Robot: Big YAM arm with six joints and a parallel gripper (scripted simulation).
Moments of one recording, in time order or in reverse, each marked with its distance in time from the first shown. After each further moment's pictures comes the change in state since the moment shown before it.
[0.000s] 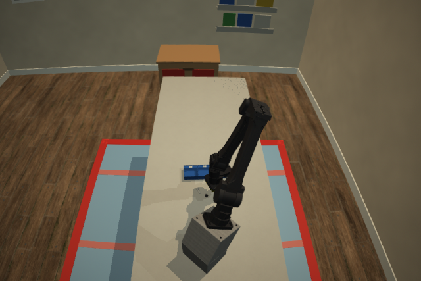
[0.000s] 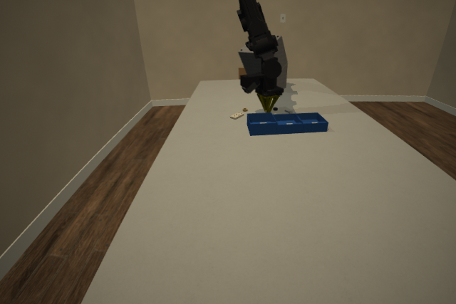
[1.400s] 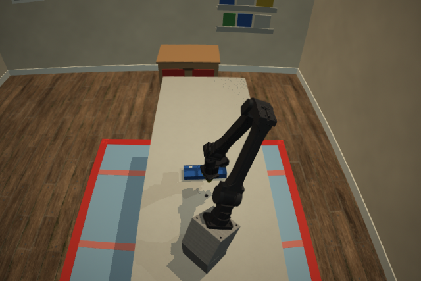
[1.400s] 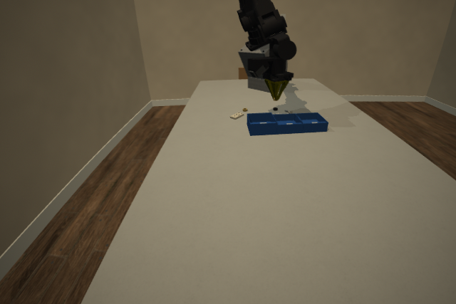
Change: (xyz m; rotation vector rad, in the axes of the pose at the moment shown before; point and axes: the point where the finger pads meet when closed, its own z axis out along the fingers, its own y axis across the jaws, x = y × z) arm 0.012 0.031 -0.059 -0.012 -0.005 -0.015
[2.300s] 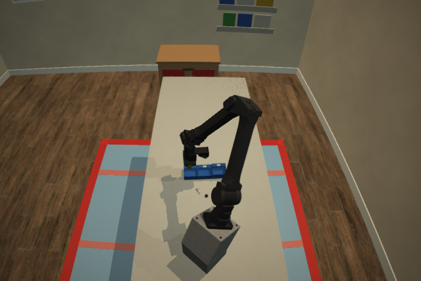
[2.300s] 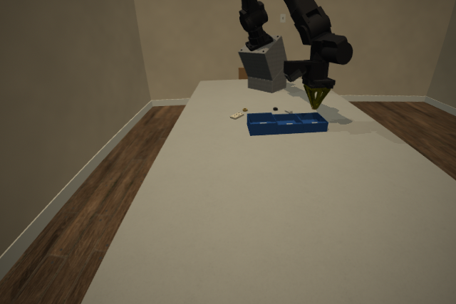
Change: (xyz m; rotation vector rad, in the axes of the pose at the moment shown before) arm 0.054 0.135 0.000 -0.015 0.008 0.362
